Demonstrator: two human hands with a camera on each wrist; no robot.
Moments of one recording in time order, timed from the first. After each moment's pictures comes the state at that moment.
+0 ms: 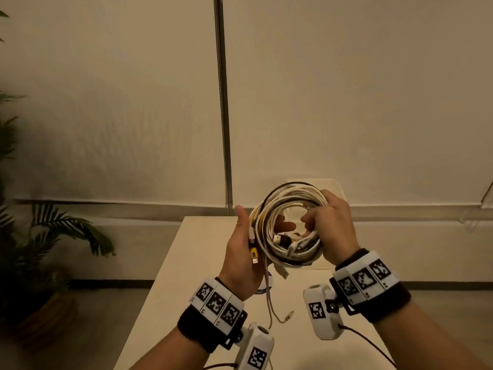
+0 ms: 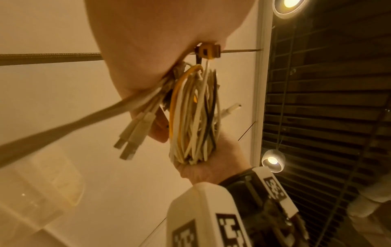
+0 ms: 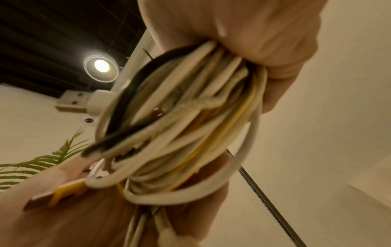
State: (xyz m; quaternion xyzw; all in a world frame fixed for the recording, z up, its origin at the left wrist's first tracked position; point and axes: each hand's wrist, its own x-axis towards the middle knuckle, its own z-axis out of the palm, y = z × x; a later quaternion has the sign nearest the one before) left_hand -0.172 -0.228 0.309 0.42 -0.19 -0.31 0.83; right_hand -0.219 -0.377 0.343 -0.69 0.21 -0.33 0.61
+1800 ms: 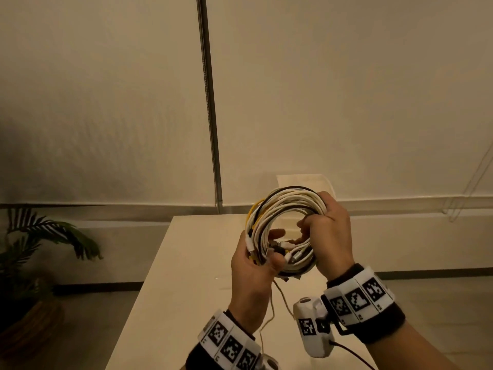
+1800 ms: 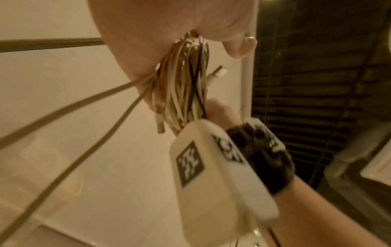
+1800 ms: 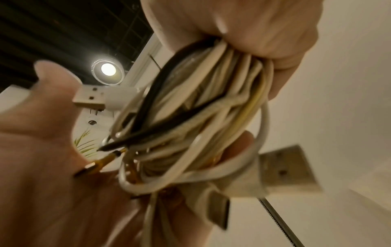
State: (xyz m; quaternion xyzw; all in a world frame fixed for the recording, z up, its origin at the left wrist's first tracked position) left_hand -0.206 -0.246 0.284 0.48 -0.27 -0.11 0.82; right_hand -0.236 -0.371 0.334 -0.69 0.20 -0.39 0.58
